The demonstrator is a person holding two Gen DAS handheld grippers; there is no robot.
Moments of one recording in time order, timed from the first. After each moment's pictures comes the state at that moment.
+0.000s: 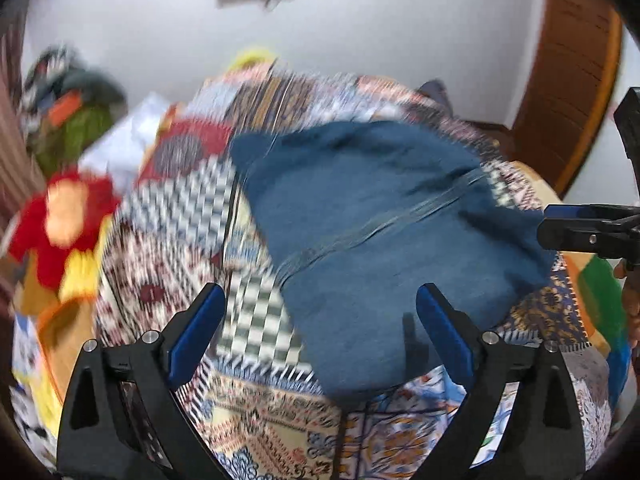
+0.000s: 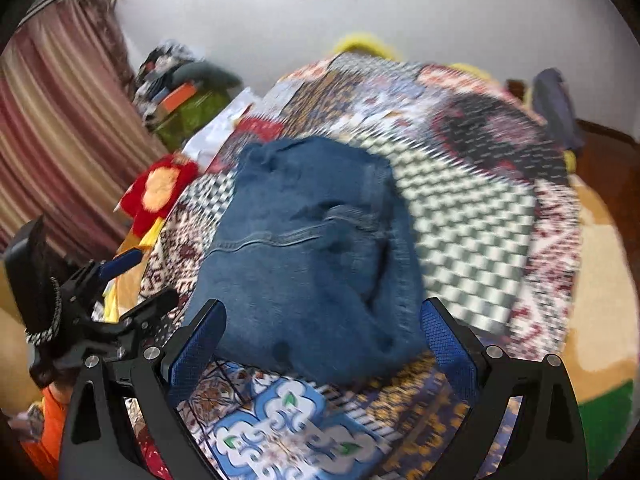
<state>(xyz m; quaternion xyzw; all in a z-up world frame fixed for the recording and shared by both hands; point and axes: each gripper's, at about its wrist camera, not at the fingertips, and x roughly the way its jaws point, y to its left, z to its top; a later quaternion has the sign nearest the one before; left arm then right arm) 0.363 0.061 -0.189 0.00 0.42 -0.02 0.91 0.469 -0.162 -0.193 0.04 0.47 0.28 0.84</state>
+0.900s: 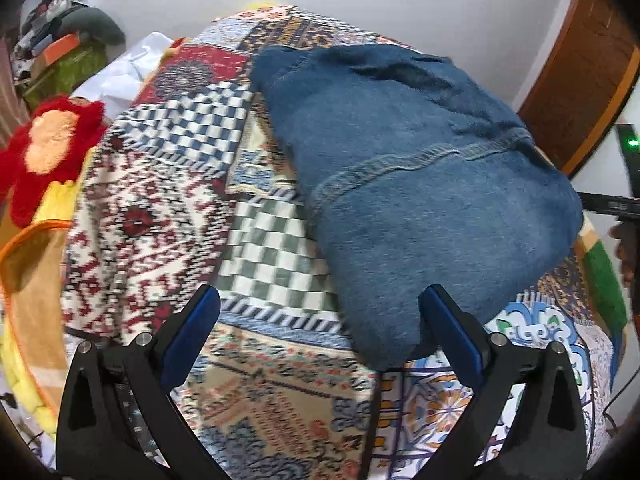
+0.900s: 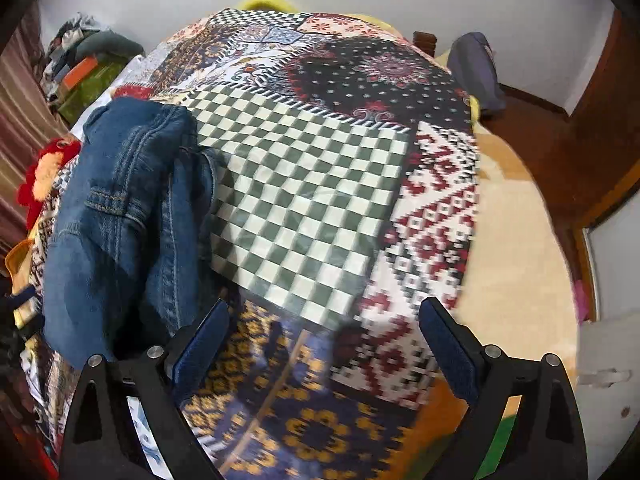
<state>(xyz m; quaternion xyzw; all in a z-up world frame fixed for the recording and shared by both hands) 0.349 0.096 -0.230 -0.04 0.47 -0.02 0.88 0.515 -0.260 -0.242 -0.01 0.52 0.12 0.84</state>
